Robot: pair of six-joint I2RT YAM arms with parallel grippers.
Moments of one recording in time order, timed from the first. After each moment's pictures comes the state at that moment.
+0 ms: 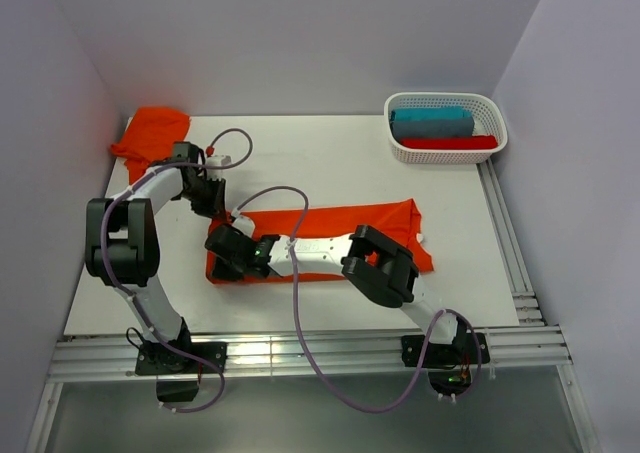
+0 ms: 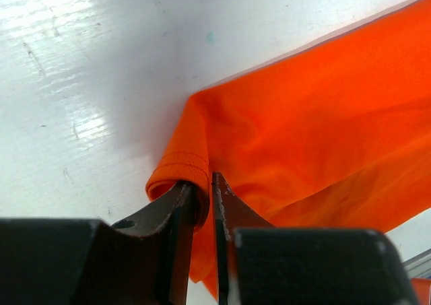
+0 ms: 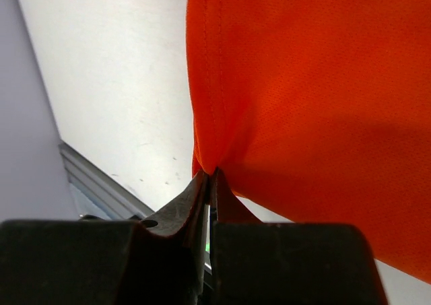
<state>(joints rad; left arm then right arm) -0.03 1.81 1.23 -0.65 0.37 0.16 1.20 2.22 1.65 -0.23 0.11 1.24</state>
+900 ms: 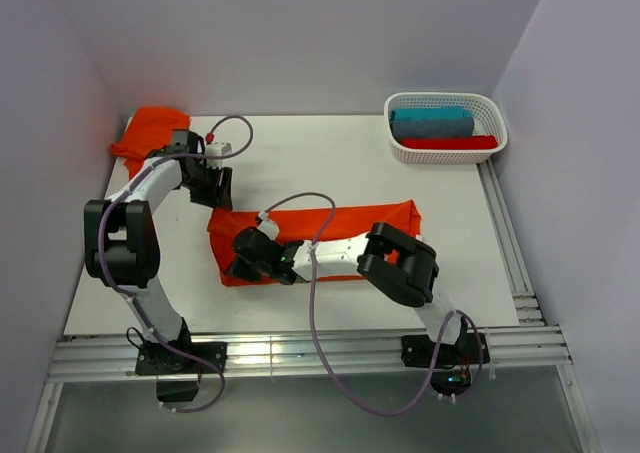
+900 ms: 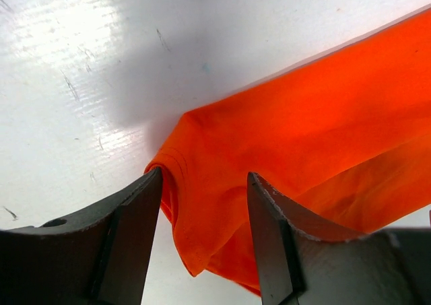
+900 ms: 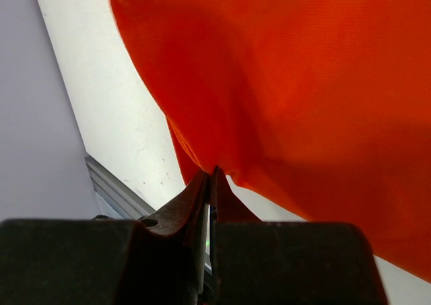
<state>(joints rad) -0.05 1.80 1.32 -0.70 0.34 0.17 1.17 2.09 1.35 0.03 0.13 1.34</state>
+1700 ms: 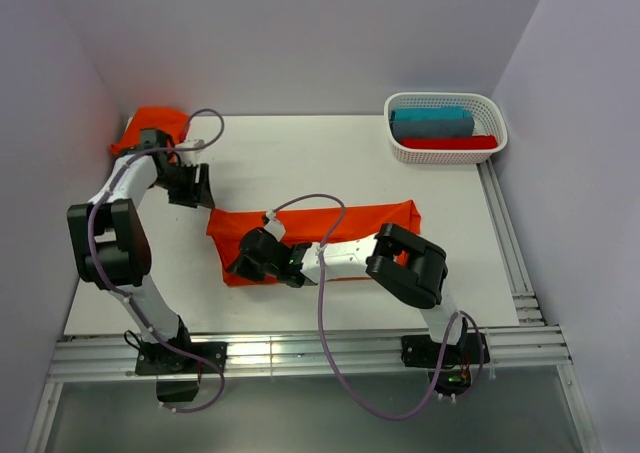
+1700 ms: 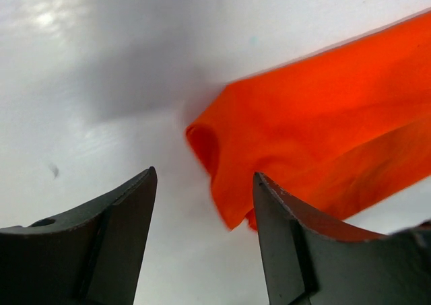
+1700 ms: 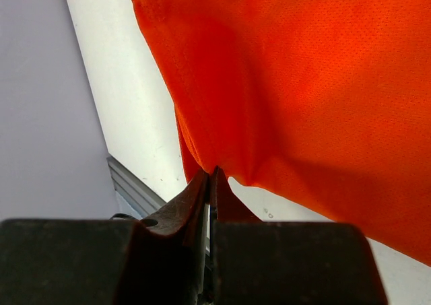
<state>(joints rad) 0.08 1.80 1.38 -0.79 0.42 0.21 1.17 2.02 1.24 0.13 0.15 1.38</state>
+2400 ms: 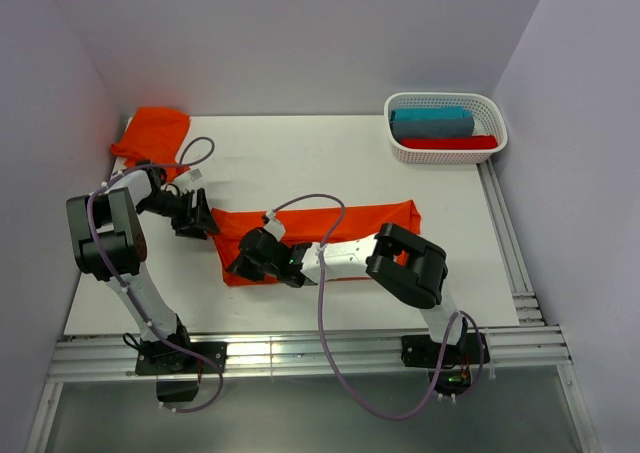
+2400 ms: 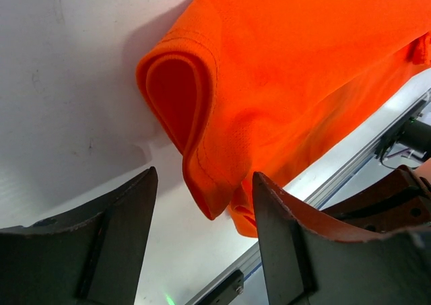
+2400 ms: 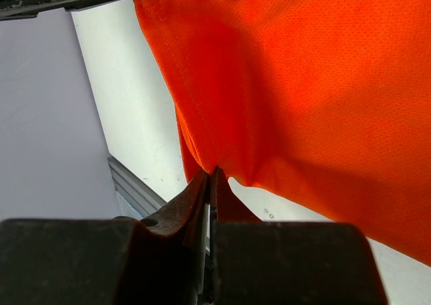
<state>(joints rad) 0.22 1.90 1.23 -0.89 0.70 0.24 1.17 2.02 1.24 0.13 0.15 1.38</state>
